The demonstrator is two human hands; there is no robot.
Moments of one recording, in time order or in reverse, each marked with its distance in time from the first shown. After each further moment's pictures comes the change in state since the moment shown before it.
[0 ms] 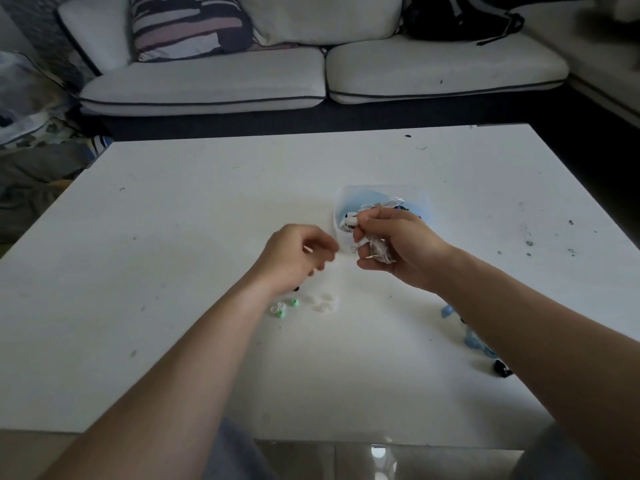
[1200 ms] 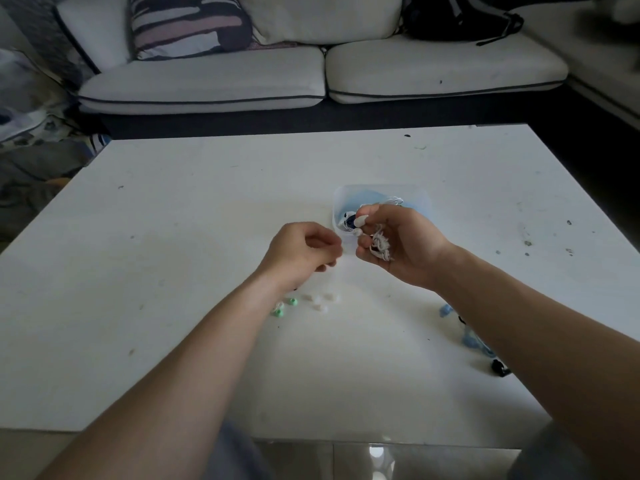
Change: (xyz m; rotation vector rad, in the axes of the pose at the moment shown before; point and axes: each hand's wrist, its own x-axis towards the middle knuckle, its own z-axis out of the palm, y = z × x) left_hand 0.001 0.006 0.011 -0.197 0.056 -0.085; right_hand 0.004 0.000 0.000 0.261 0.006 0.045
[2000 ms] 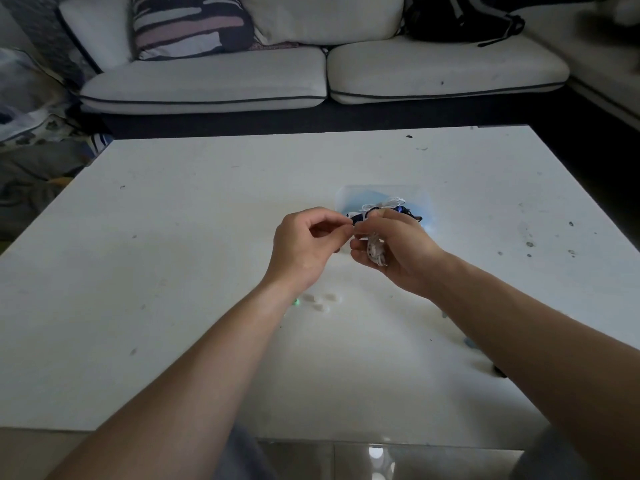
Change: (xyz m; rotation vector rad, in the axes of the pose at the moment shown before) left_hand -0.006 0.014 0.010 -0.099 0.172 0.242; right_hand -0.001 0.010 0.009 -0.114 0.103 -0.081
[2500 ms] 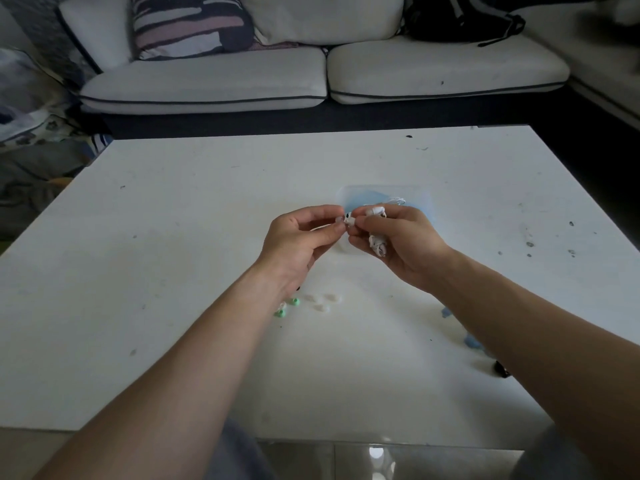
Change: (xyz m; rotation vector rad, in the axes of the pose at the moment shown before) left_hand 0.004 0.002 -0.008 -0.603 -0.076 -0.293; right_hand 0.003 -0.003 -0.006 0.015 -0.079 -0.117
